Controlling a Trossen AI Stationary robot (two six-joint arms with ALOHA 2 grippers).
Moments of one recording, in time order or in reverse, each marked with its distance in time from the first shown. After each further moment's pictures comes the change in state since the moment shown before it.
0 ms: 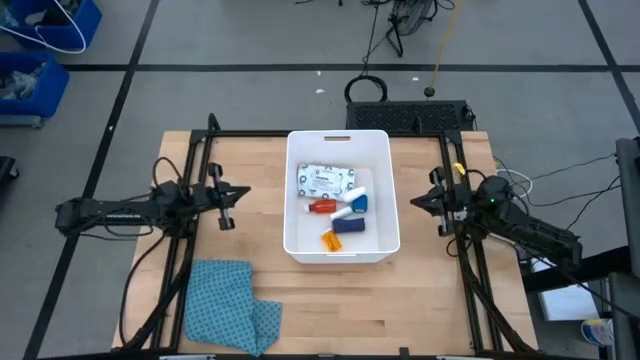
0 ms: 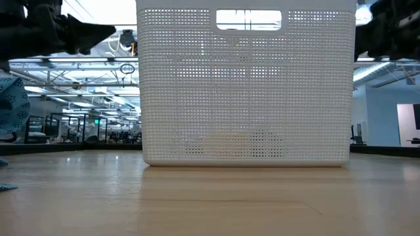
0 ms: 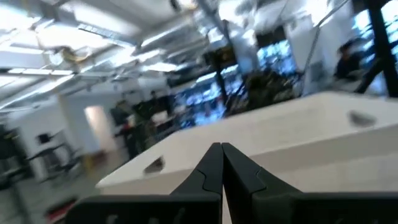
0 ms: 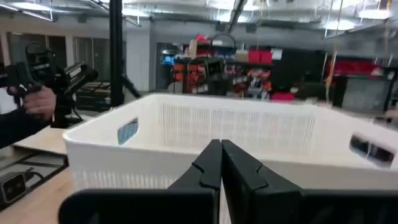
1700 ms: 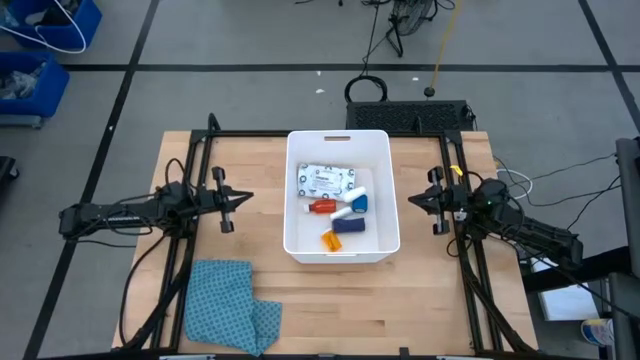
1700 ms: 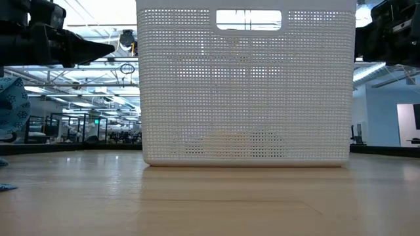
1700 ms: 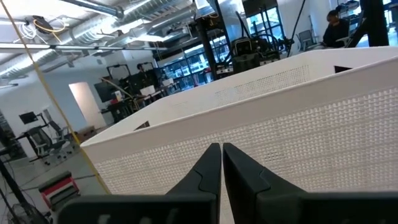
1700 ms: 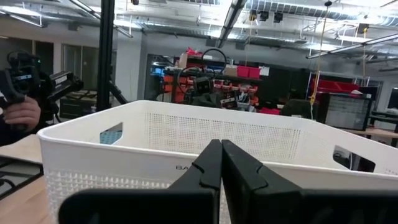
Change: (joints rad) left arm 0.031 -0.106 -0.010 -0.246 0.036 0.008; right arm 0.012 0.007 -0.066 0.154 0.055 -0.036
